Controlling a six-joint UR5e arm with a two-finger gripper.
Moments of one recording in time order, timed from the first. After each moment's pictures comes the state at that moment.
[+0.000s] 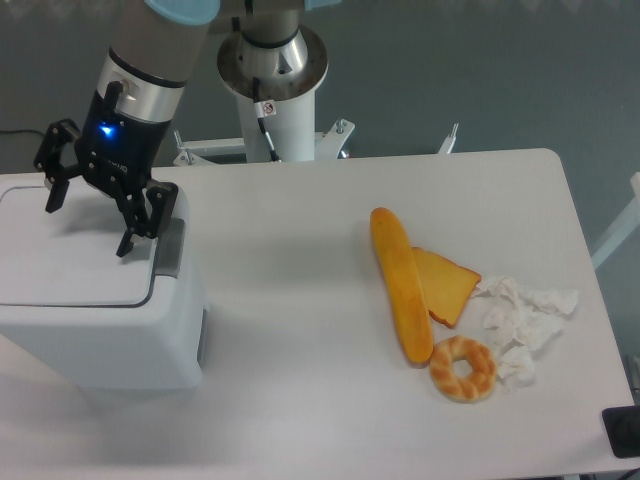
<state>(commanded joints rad) 2.19 -1.63 -1.65 -1.00 1.02 0.49</state>
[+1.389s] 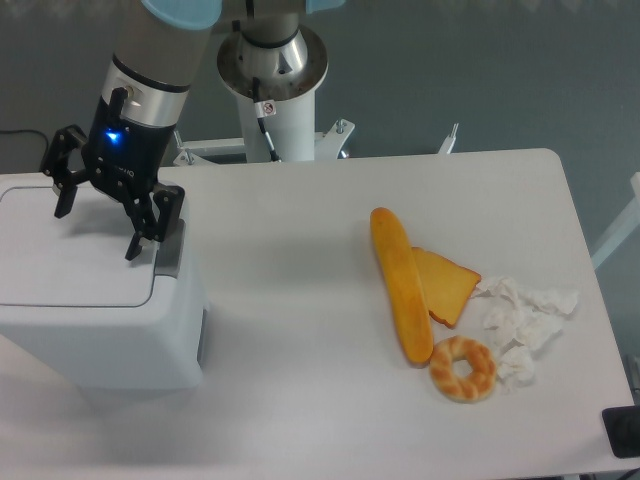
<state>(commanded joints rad) 2.18 -1.63 -1.65 -1.00 1.05 0.49</state>
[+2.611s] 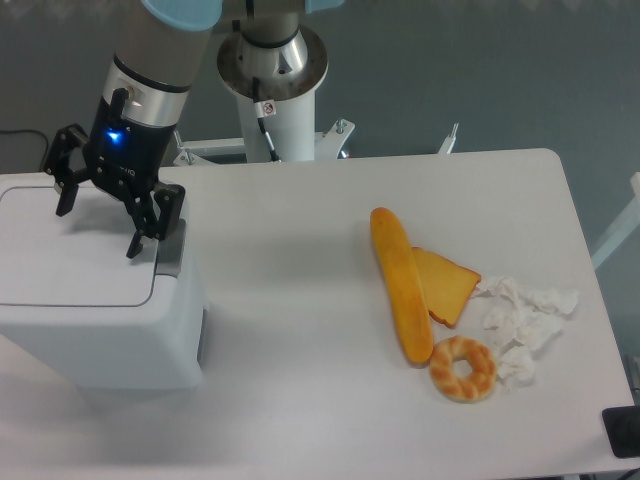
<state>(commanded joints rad) 2.18 -1.62 -1.68 -1.01 1.04 0.49</state>
